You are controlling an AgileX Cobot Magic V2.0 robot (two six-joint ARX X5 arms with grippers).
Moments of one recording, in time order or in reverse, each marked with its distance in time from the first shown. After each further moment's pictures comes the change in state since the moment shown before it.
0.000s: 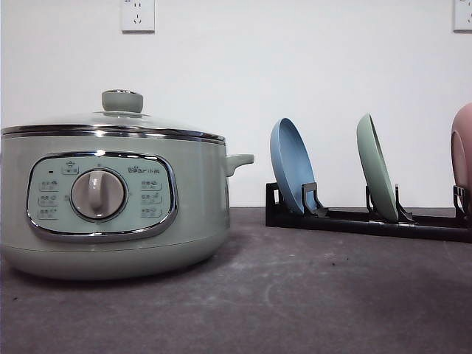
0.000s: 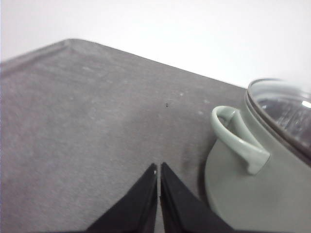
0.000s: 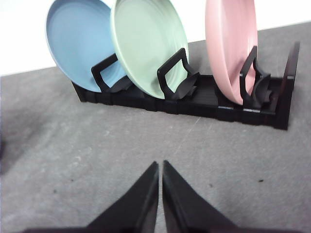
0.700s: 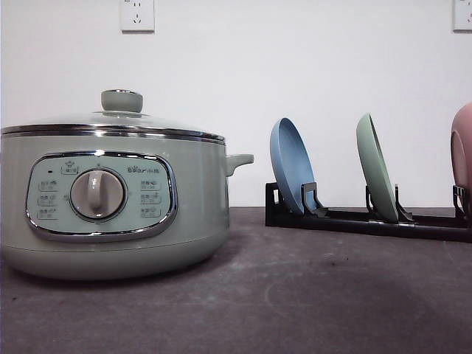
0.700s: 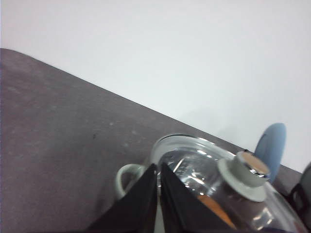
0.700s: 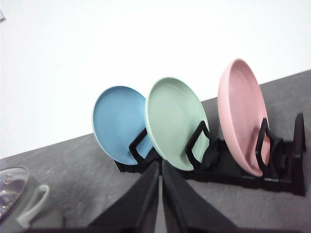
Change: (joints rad) left_arx 0.000 0.148 0.315 -0.073 0.198 -0.152; right_arx 0.000 0.110 0.371 -0.106 0.000 0.119
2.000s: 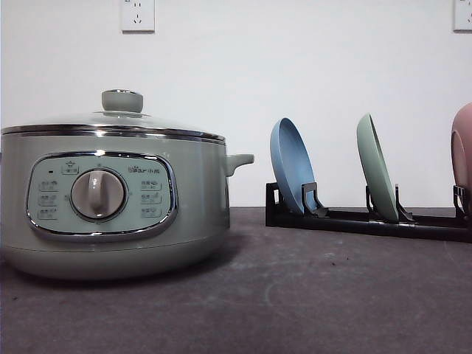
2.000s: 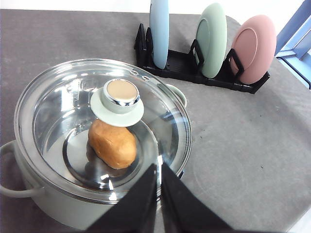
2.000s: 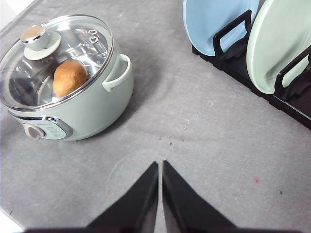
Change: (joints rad) left_arx -0.068 0.579 0.691 -0.630 0.466 0.471; right_arx 0.022 0.653 0.704 -0.702 -0.389 -0.440
